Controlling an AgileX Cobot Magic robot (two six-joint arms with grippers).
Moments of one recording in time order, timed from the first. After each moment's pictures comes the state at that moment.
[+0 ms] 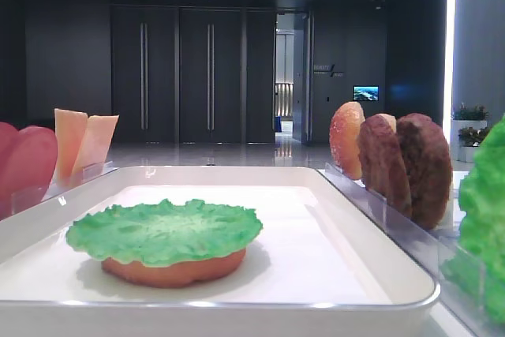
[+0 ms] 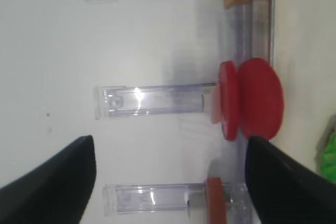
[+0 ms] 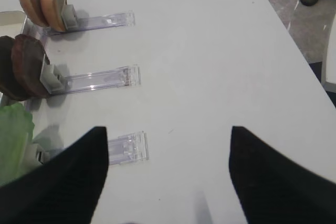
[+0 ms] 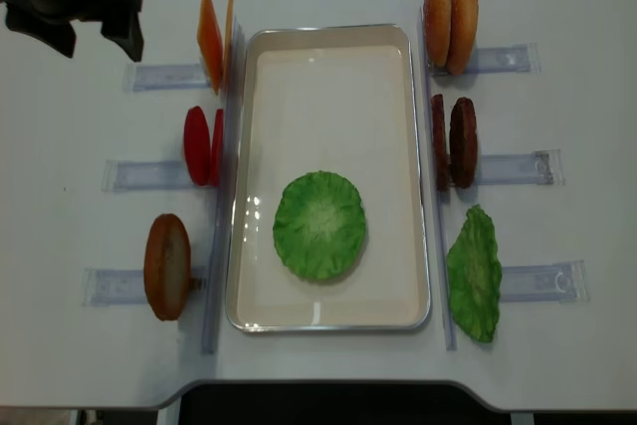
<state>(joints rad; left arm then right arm) -0.18 1.60 -1.45 0.13 1.24 -0.16 -0.05 -0.01 -0.51 0.01 1.13 0.05</state>
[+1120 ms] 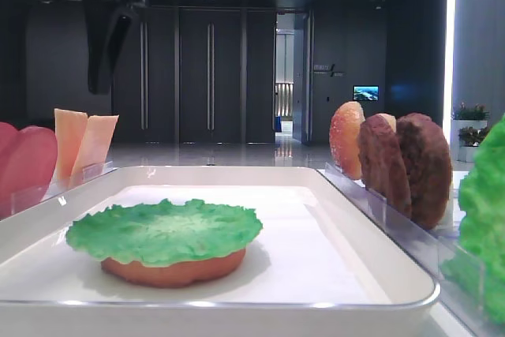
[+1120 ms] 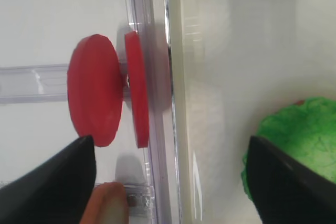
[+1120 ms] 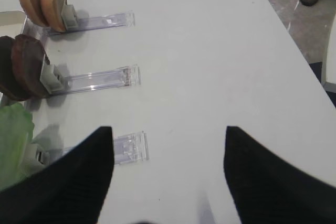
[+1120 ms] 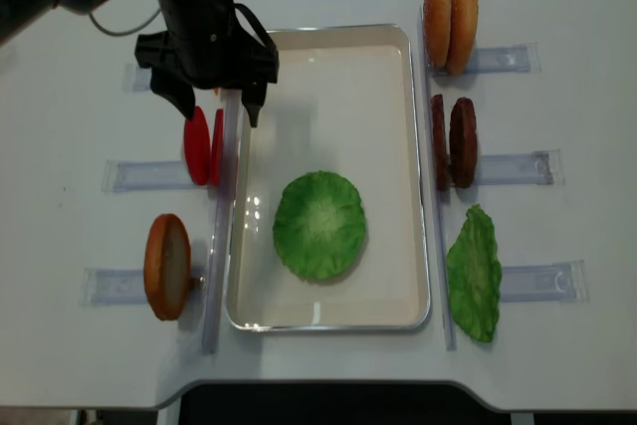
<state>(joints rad) -0.51 1.81 -1.45 0.18 1.21 -0.51 -0.05 -0.01 -0.51 0.01 1.13 0.05</state>
